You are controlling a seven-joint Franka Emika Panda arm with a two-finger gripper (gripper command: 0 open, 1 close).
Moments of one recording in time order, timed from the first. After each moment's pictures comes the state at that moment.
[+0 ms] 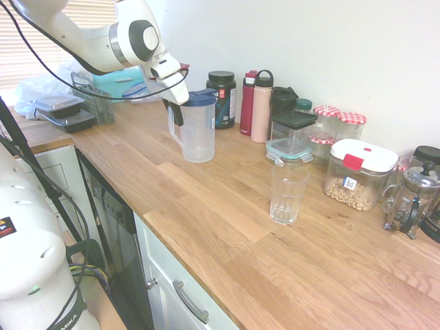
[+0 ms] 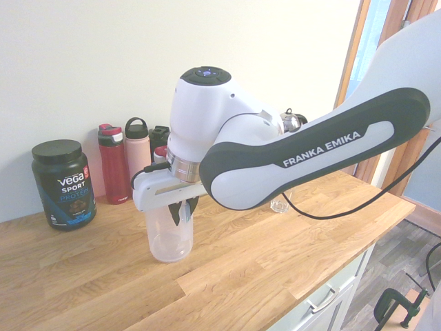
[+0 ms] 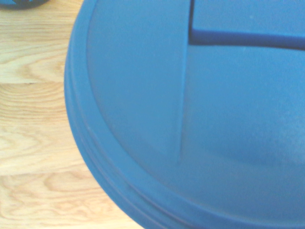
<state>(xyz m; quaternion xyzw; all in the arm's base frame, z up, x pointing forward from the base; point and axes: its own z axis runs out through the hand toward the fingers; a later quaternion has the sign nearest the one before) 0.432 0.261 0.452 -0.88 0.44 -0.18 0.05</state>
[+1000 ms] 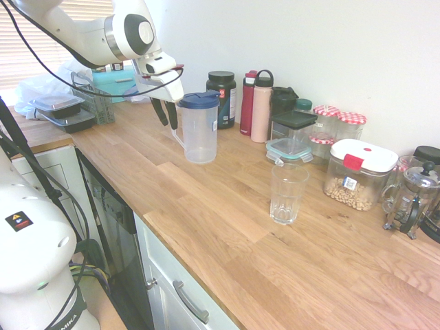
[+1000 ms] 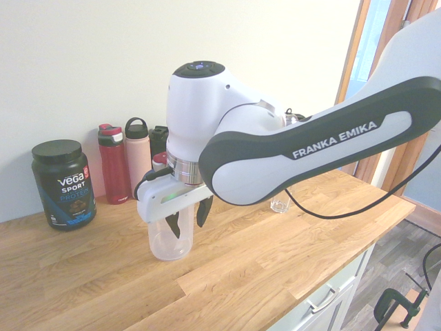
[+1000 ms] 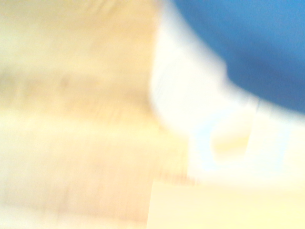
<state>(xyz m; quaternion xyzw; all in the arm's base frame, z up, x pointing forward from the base) 0.389 0.272 0.466 -0.94 0.34 -0.10 -0.02</state>
